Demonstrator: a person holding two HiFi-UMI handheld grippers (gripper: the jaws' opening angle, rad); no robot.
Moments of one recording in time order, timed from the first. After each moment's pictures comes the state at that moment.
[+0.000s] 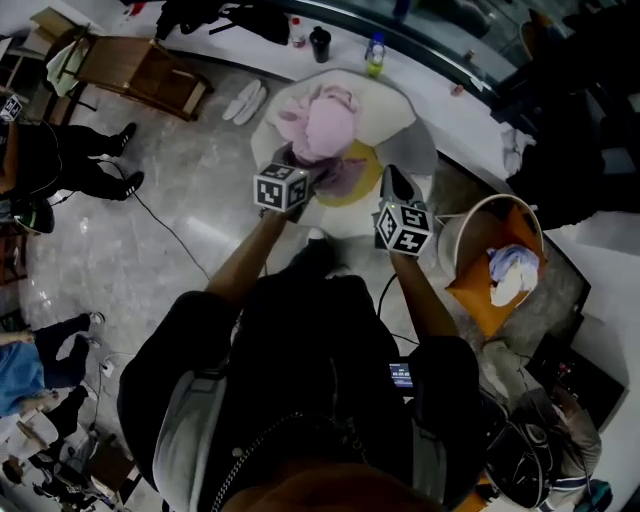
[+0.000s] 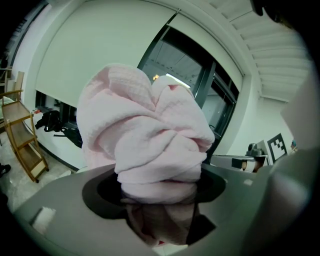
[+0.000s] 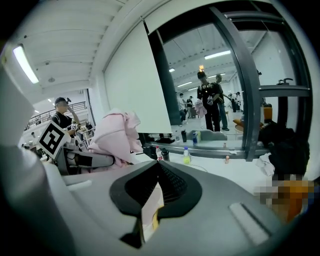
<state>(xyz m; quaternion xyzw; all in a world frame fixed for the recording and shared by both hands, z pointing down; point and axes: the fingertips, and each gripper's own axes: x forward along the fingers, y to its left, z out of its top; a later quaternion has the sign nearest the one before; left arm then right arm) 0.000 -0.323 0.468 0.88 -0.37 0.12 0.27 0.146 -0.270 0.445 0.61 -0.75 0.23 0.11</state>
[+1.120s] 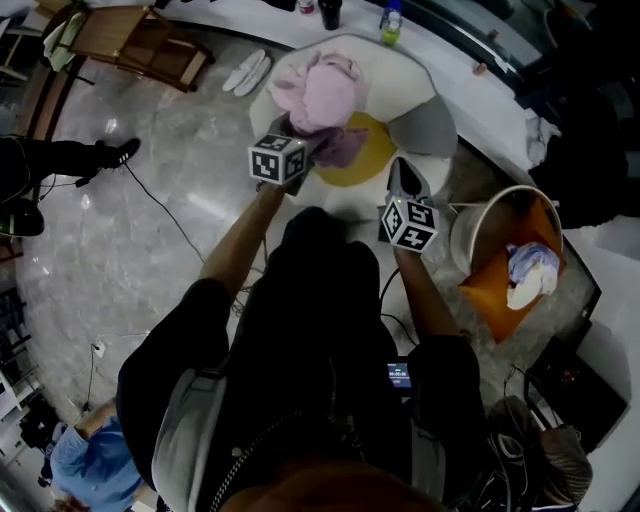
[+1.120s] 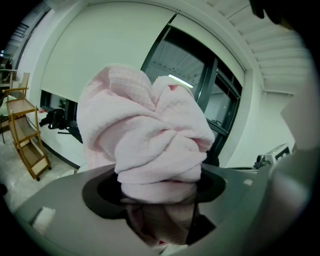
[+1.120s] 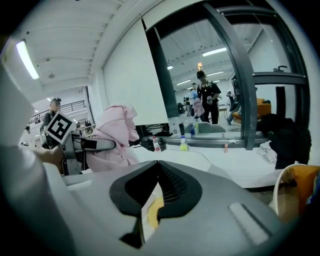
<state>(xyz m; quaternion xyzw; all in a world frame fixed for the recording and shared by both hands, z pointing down) -0.006 -0.333 0.561 0.88 -0.40 0.11 0.25 0.160 -0.241 0.564 0.61 -0.75 0.23 0.10</state>
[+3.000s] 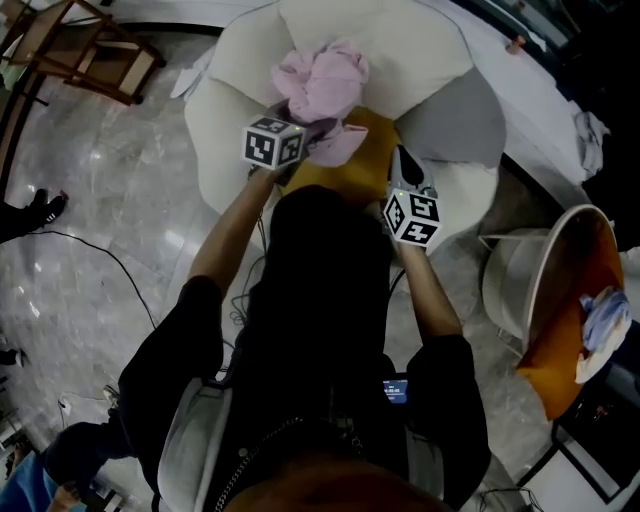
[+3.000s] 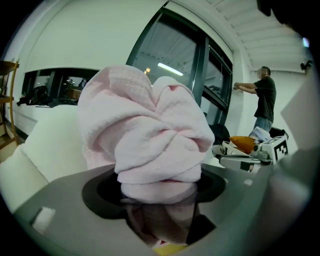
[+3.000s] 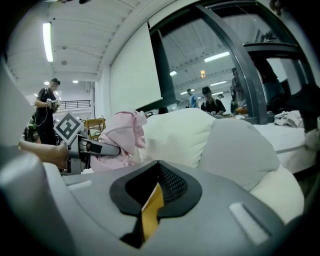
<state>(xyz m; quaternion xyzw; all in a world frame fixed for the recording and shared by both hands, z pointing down) 0.046 -0.444 0.952 0.91 -0.35 0.14 0.19 0.198 -0.351 0.948 0.61 -0.77 0.15 0.06</state>
